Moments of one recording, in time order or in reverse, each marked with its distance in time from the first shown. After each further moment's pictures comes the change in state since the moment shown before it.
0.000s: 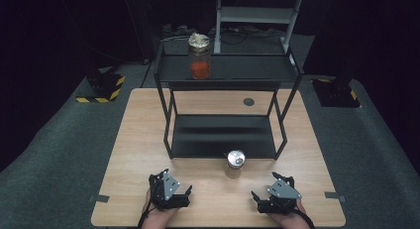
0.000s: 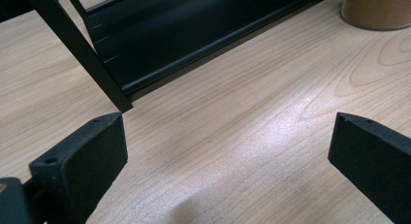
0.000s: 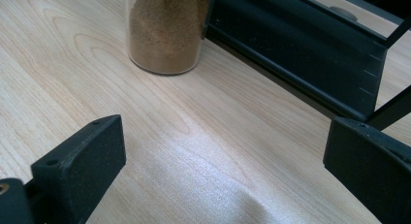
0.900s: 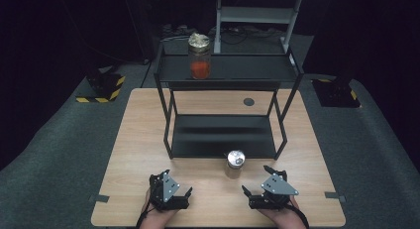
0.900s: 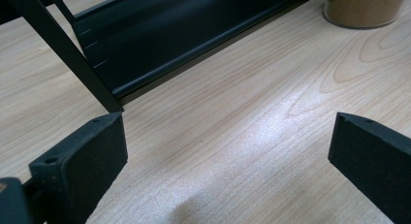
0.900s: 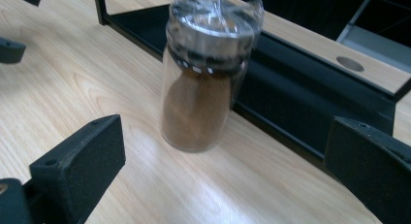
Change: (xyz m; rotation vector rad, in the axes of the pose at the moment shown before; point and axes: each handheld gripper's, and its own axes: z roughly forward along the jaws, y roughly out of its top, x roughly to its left) left arm 0.009 -0.004 -0.003 -0.017 -0.049 0.018; right arm 0.007 0.030 -0.001 -0.116 0.043 0.020
